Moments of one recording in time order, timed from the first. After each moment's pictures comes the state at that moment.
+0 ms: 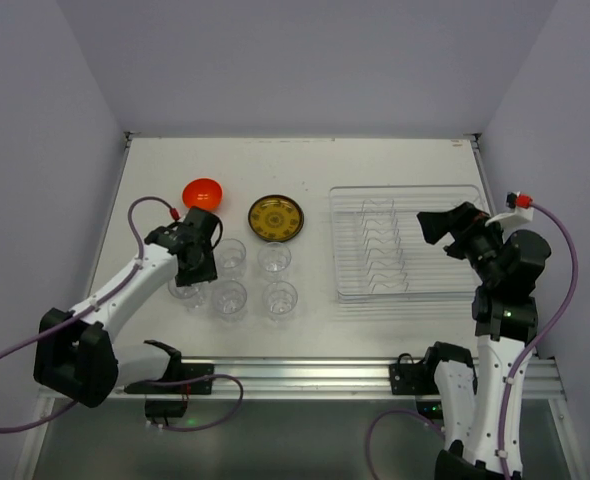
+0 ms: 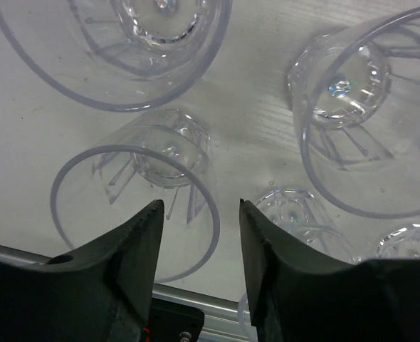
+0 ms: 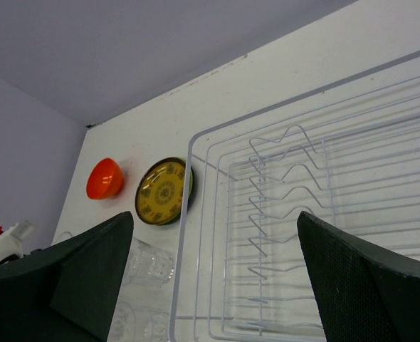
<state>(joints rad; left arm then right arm) -0.37 1.27 0.86 -0.90 -0.27 -0.60 -0.26 0.59 0.82 -0.42 -0.48 0.54</state>
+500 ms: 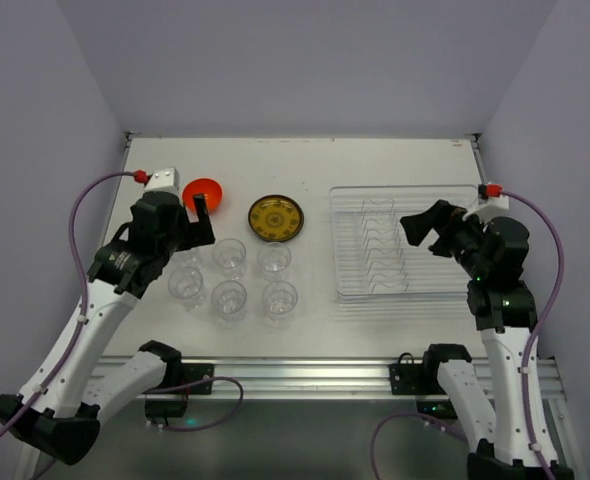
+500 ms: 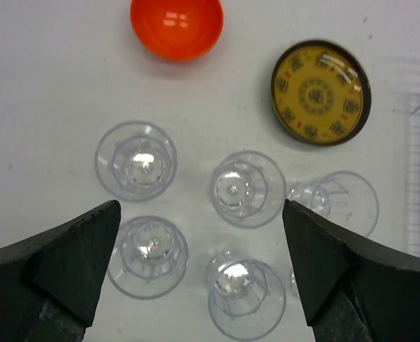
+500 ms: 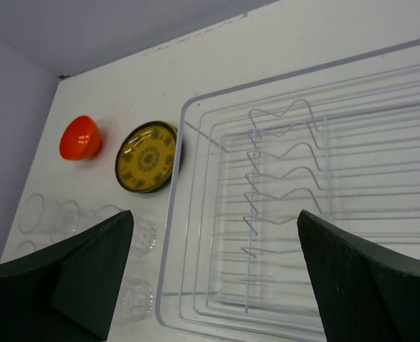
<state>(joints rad) -0.37 0.94 1.07 -0.83 -0.30 -0.43 -0.10 0.64 0.85 -0.48 -0.33 0.45</state>
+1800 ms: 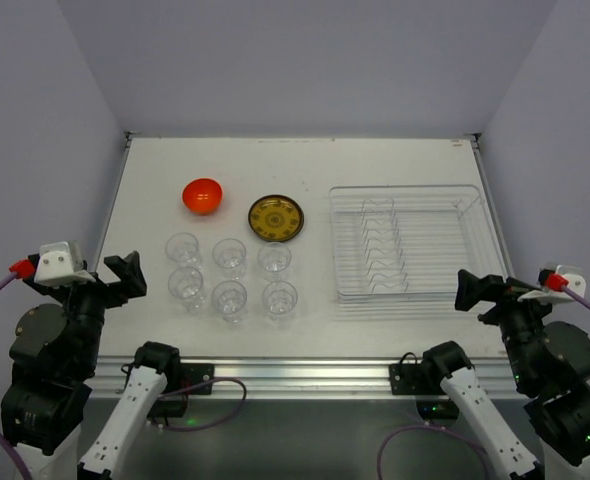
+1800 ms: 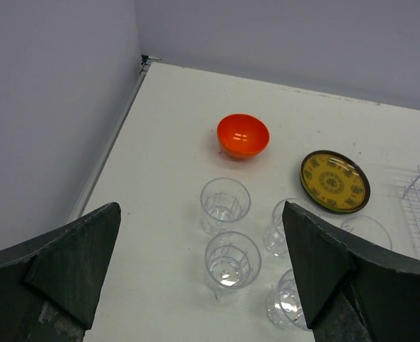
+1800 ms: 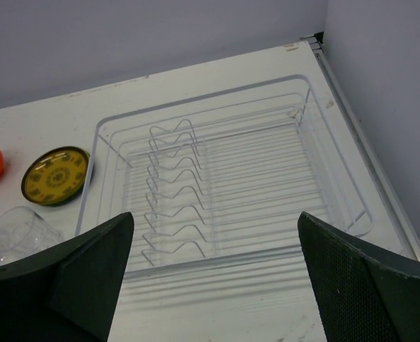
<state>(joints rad) -0.23 0.33 1.17 -0.95 -0.35 -0.16 0.37 0.22 1.10 -1.02 0.42 0.26</state>
